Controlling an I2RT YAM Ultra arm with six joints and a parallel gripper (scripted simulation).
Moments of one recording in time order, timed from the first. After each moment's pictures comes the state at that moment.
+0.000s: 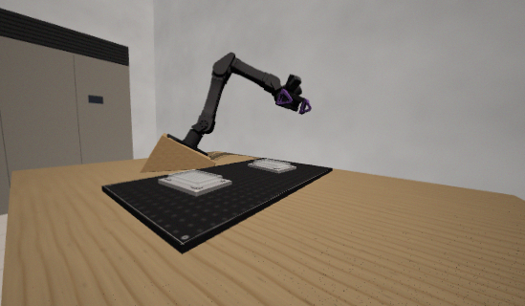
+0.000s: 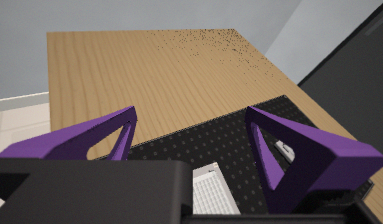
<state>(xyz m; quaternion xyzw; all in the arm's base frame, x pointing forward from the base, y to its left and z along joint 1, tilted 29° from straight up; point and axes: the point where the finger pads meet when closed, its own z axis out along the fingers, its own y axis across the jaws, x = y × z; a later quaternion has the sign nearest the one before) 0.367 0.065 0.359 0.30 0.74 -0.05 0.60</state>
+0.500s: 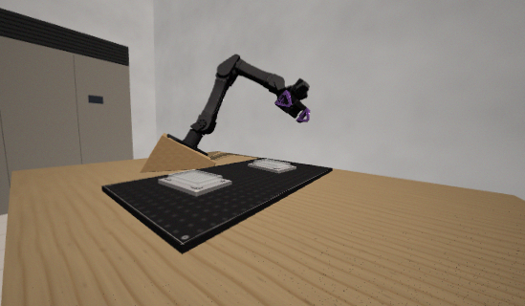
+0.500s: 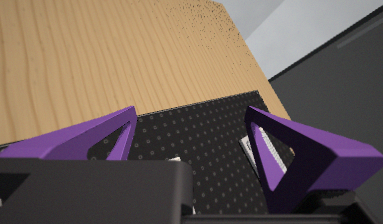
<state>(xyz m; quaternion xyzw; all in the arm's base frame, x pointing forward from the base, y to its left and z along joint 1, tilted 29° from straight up) 0.393 0.032 0.311 0.23 0.82 -0.13 0.51</state>
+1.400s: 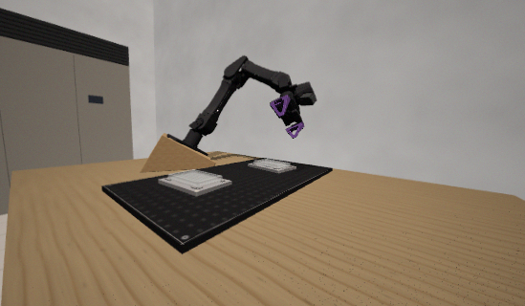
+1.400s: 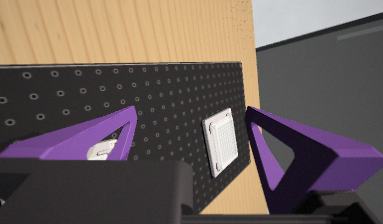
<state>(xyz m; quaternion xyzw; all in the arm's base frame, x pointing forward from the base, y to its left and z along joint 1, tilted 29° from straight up) 0.417 -0.035 0.226 0.12 0.92 -0.18 0.33</state>
